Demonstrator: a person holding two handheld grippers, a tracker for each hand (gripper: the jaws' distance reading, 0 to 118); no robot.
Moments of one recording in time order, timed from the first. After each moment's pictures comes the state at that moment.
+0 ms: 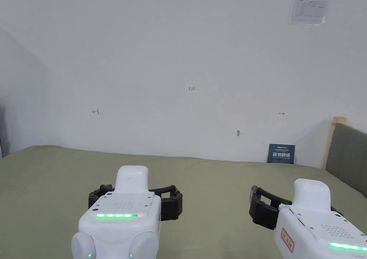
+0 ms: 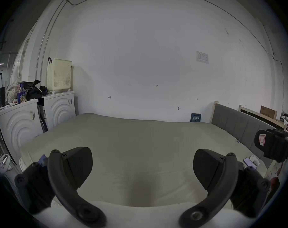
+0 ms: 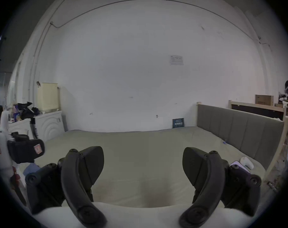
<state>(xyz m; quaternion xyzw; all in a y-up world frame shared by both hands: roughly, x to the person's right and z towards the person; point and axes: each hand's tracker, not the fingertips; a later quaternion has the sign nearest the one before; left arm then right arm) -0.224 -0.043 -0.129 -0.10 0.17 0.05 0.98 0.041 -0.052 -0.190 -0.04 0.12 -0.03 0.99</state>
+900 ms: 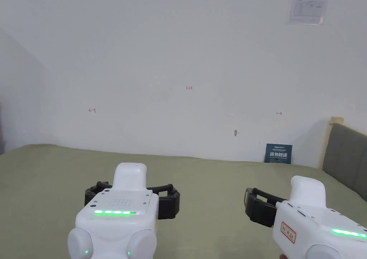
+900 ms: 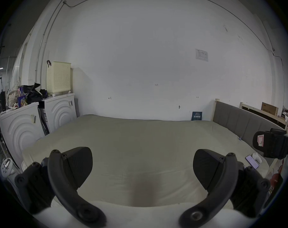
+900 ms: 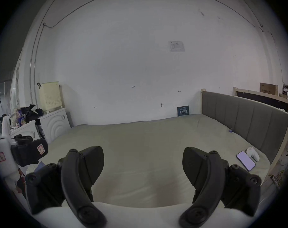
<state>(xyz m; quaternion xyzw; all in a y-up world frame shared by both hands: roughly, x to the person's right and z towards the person) -0.221 -0.039 -0.135 -0.11 0.17 0.03 0.98 0.049 -0.044 -0.205 -0.10 0.16 -0.05 0.98</state>
